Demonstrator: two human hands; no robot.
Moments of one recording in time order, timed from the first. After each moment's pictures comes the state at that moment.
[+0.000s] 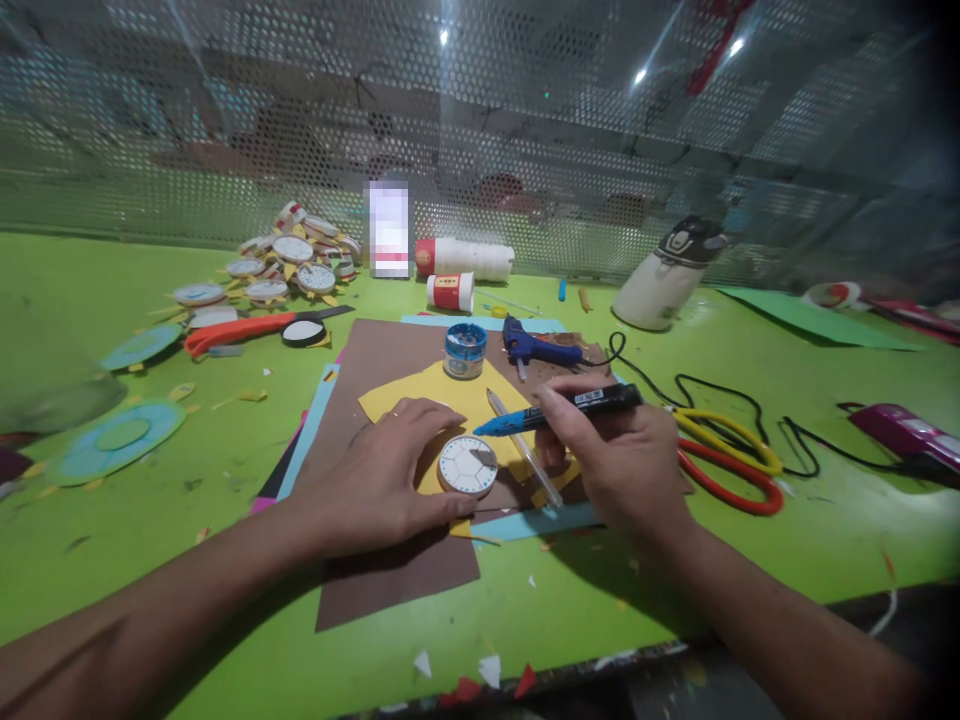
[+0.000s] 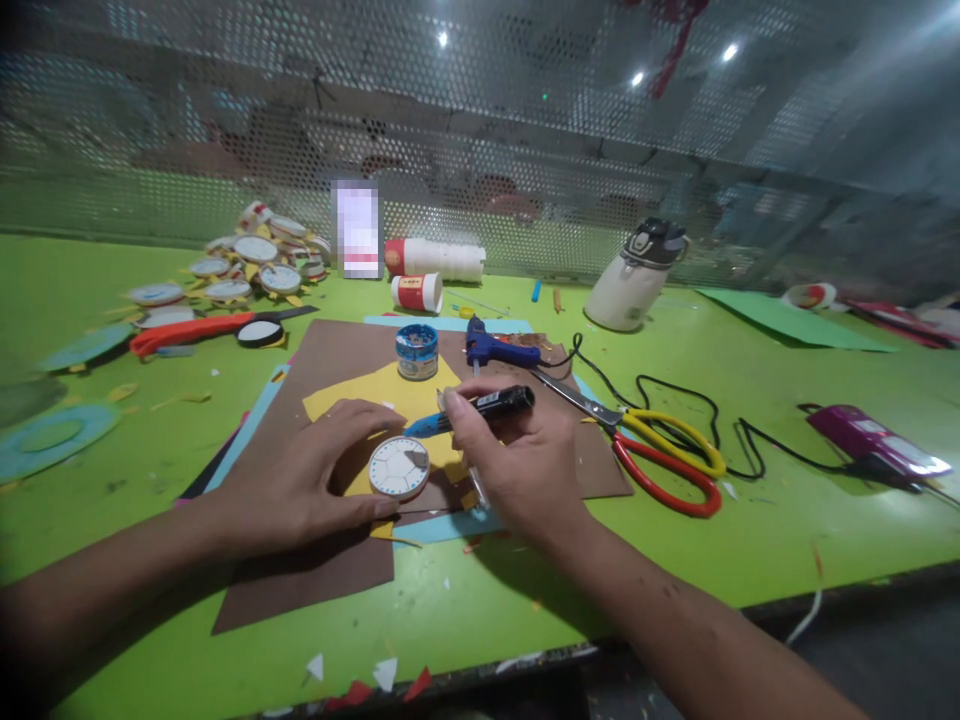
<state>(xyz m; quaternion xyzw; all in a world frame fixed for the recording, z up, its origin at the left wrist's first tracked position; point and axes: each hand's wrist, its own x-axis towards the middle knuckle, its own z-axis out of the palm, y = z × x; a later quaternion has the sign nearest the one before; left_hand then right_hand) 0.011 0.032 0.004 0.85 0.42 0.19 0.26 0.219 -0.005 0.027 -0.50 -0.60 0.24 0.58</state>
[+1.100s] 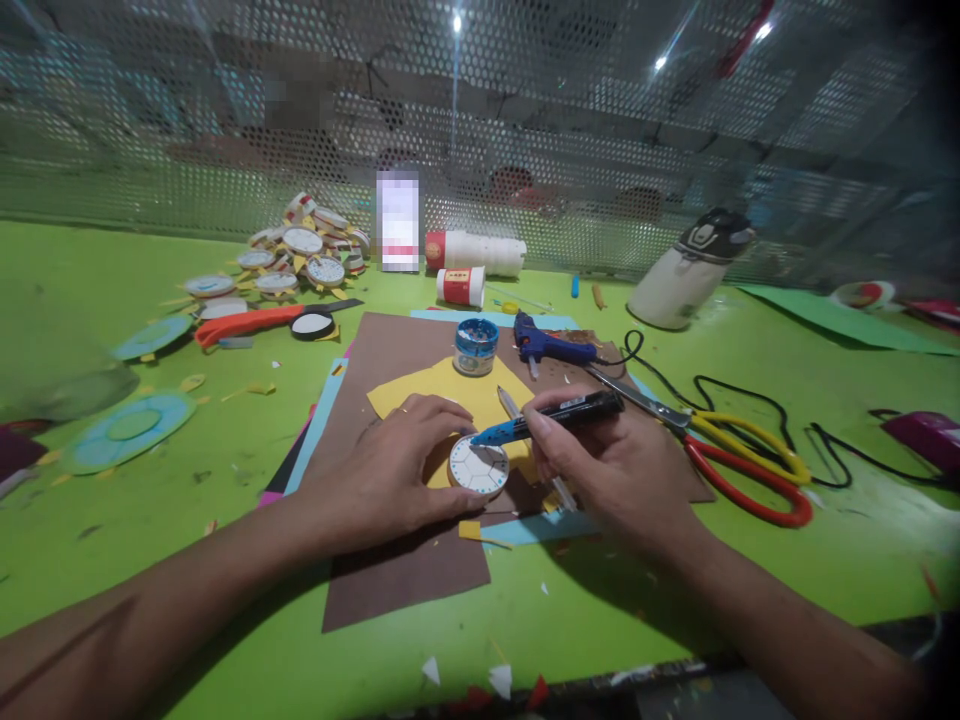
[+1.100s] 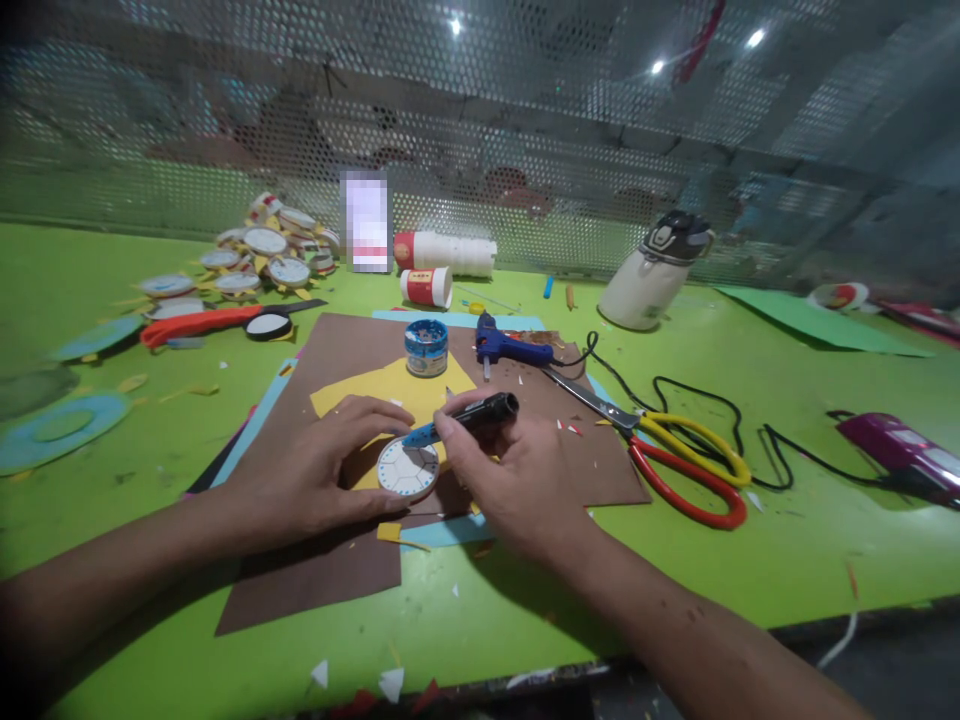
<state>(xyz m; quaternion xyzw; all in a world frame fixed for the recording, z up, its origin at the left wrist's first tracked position) 0.009 0.035 -0.004 0.86 0.38 0.23 0.25 0.215 -0.009 0.030 -0.53 -0.63 0.30 0.48</state>
